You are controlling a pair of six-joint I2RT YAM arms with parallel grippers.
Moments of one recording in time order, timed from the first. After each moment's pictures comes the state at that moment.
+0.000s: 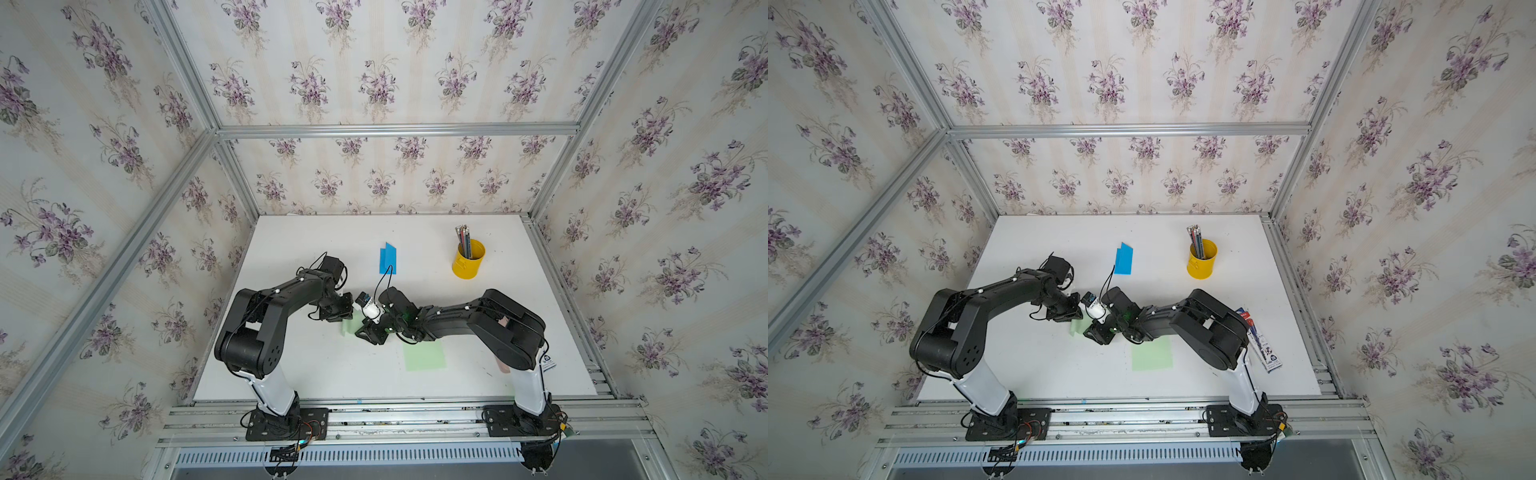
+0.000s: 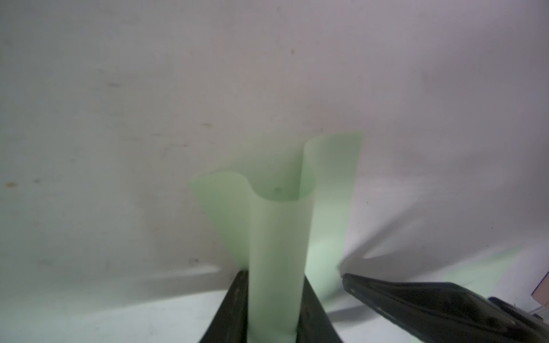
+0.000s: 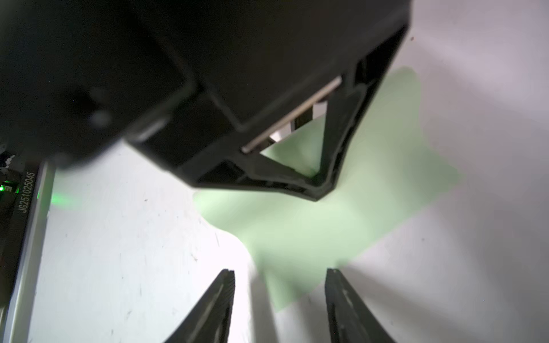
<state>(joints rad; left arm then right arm) -0.27 1.74 0.98 -0.67 0.27 -0.40 0.95 2.01 1.03 0.24 -0.35 0.06</state>
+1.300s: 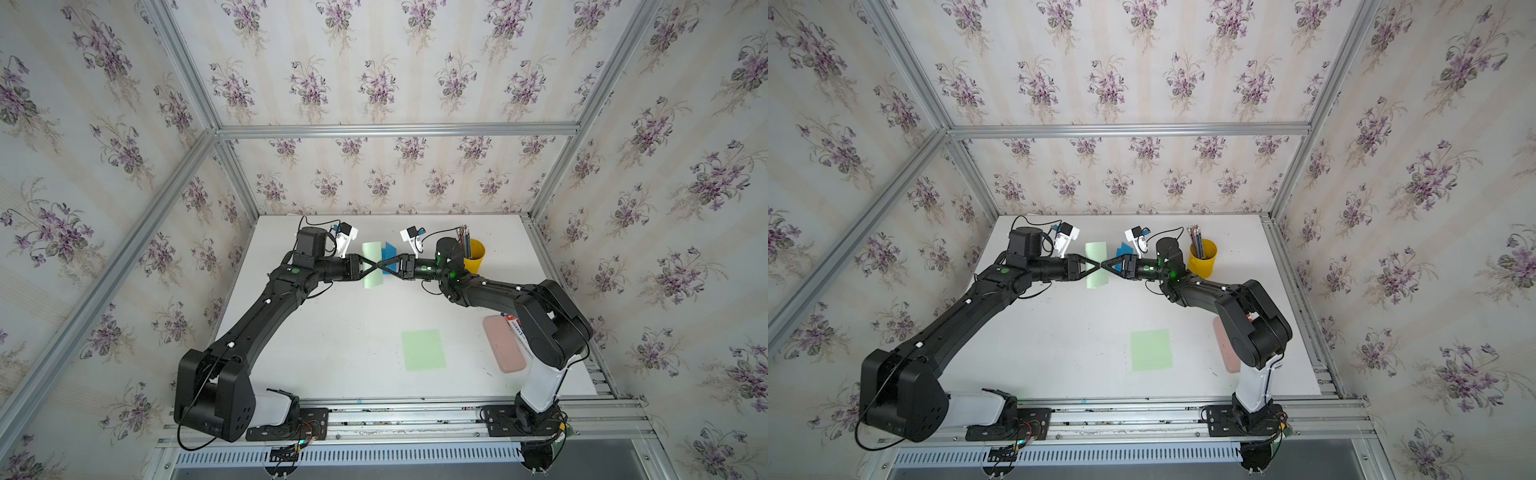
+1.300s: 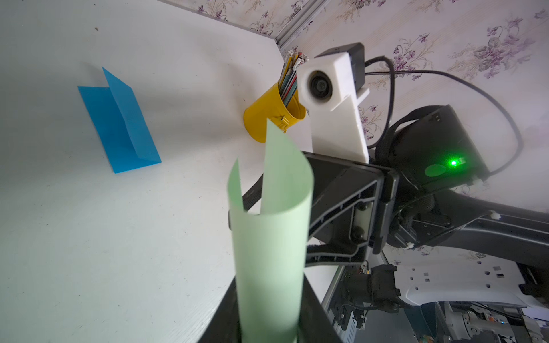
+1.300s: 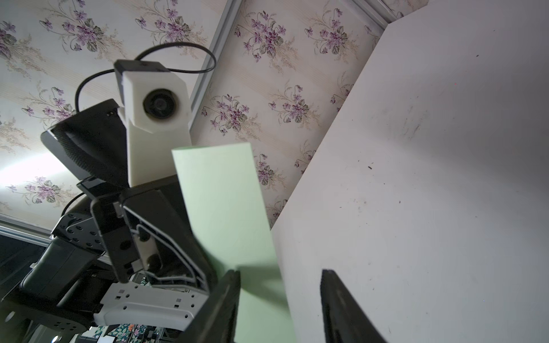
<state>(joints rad) -0.25 1.37 1.07 -0.34 0.74 -0.40 0.59 1.83 1.03 0.71 -0.87 0.97</state>
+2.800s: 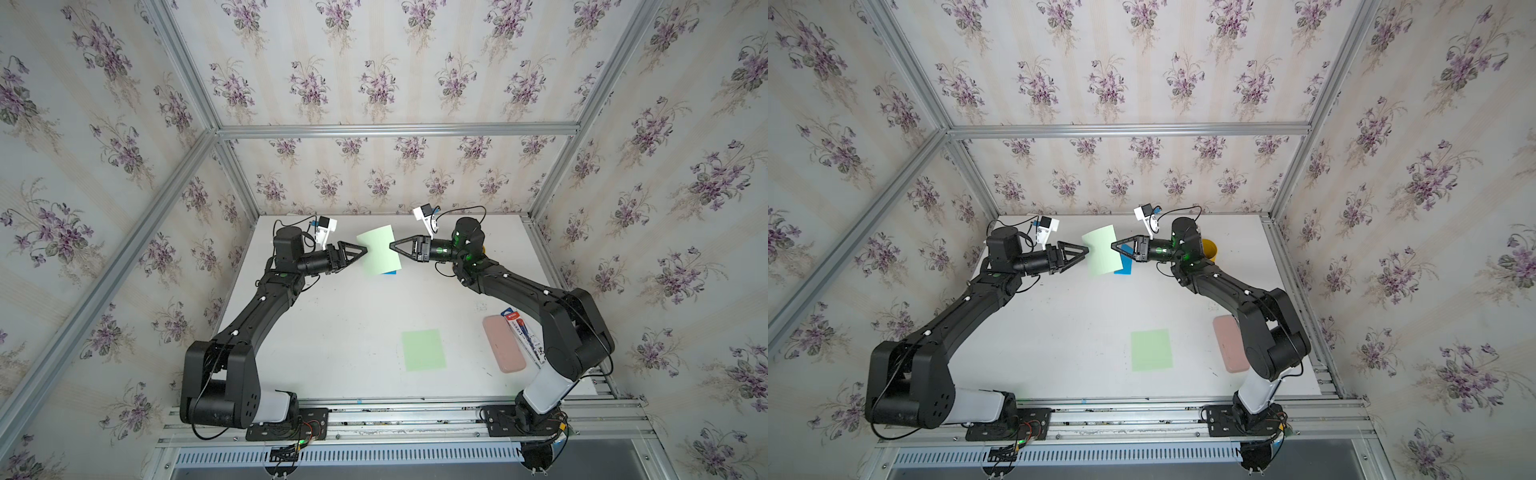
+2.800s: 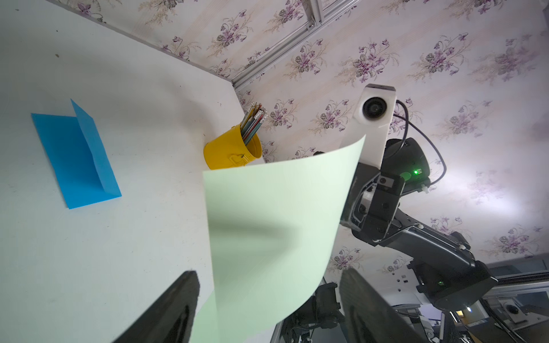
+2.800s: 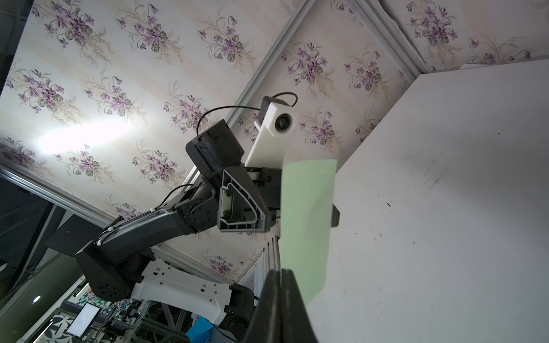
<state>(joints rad) -0.08 1.41 0.93 0.14 1.05 -0.72 0.50 1.71 1.14 0.58 -0.98 0.88</state>
